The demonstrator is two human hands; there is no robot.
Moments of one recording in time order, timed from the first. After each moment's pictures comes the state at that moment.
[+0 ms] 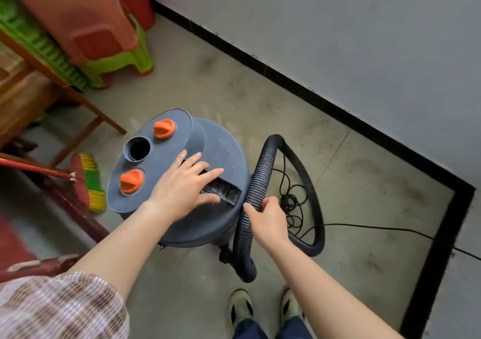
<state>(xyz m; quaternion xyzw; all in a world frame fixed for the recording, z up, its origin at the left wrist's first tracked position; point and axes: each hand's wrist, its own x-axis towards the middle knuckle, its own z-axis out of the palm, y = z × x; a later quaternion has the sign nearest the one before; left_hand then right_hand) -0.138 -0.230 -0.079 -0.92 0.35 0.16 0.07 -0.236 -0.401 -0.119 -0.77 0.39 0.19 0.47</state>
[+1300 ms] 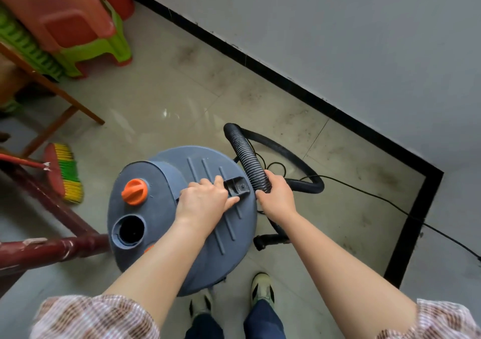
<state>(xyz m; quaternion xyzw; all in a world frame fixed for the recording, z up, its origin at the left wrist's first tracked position) -0.246 -0.337 -0.085 -0.94 0.26 0.06 0.21 -0.269 -0.498 -0.134 -0.85 0.28 0.17 0.42</state>
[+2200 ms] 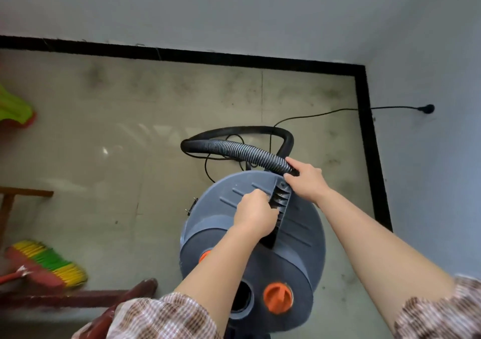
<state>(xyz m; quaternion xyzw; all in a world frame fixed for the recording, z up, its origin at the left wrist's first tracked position) -0.277 -0.313 -0.087 -0.82 0.26 0.48 -0.16 -0.353 -0.450 -0.116 -0.75 0.52 0.14 0.39</state>
